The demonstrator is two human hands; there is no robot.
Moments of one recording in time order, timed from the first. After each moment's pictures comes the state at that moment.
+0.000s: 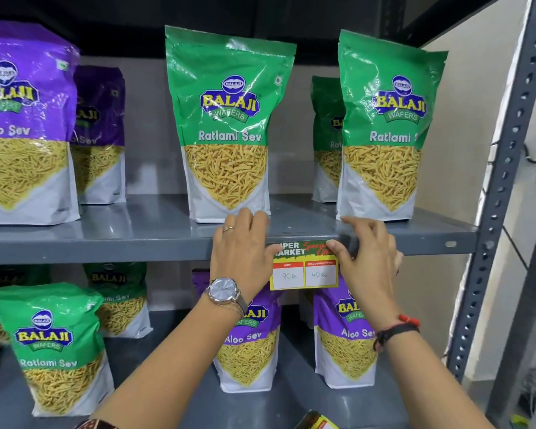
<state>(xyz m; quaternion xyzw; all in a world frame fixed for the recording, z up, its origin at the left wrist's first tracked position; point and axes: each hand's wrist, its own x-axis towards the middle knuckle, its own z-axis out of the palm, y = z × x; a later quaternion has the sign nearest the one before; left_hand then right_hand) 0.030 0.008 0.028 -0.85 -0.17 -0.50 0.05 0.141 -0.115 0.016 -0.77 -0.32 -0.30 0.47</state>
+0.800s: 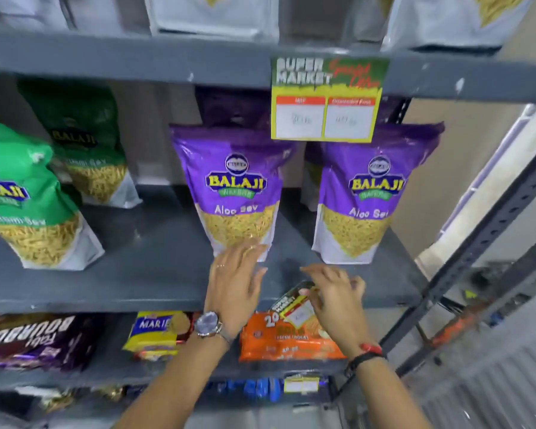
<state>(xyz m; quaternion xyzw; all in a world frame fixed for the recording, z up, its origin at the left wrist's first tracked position) 0.018 0.000 -0.212 -0.88 -0.15 -0.40 -0.18 0.139 -0.130 -0.236 -0.84 -0.46 -0.12 0.25</state>
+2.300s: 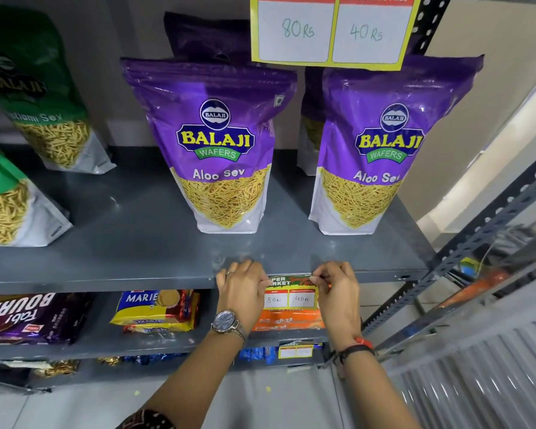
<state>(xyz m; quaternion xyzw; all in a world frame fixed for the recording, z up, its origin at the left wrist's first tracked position) 0.047 -0.019 -0.301 -0.89 -0.30 -0.25 -0.22 0.145 -0.131 -0.291 -0.86 -0.25 0.01 0.45</state>
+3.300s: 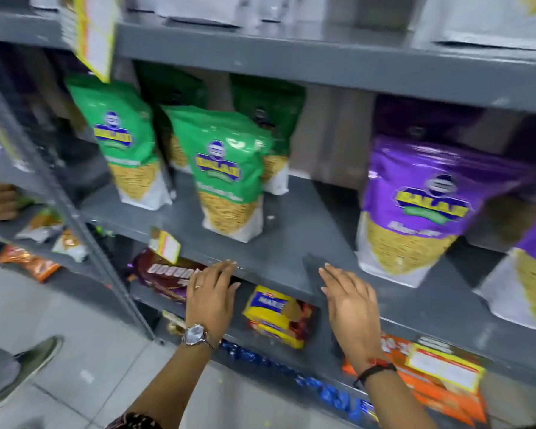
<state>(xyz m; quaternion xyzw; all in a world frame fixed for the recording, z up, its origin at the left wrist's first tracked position) -0.186 0.111 -0.279 -0.82 -0.44 -0.36 -0.06 0.014 0.001 -0.260 -0.77 -0.57 -0.15 0.23</state>
